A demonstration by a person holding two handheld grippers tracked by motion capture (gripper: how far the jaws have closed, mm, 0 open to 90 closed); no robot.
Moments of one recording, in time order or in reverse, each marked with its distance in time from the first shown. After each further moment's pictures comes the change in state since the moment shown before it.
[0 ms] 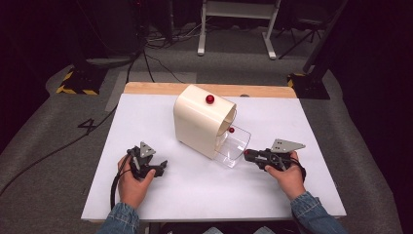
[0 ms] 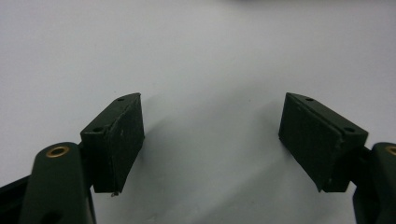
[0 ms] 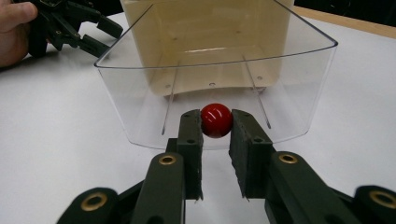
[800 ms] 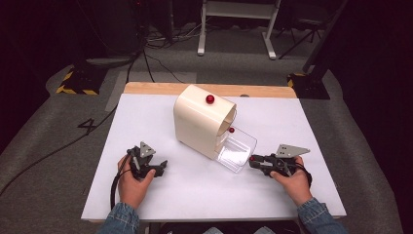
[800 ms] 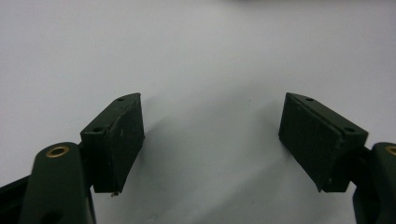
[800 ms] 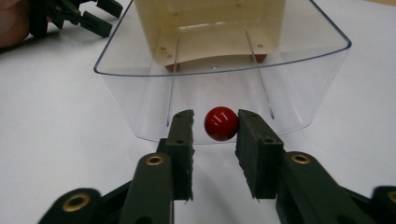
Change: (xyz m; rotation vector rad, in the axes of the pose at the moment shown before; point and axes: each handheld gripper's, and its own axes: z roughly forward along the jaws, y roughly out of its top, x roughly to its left) left arm 0.000 0.000 0.000 0.001 -0.001 -0.001; right arm 0.001 -0.016 -0.014 0.052 0.005 0.025
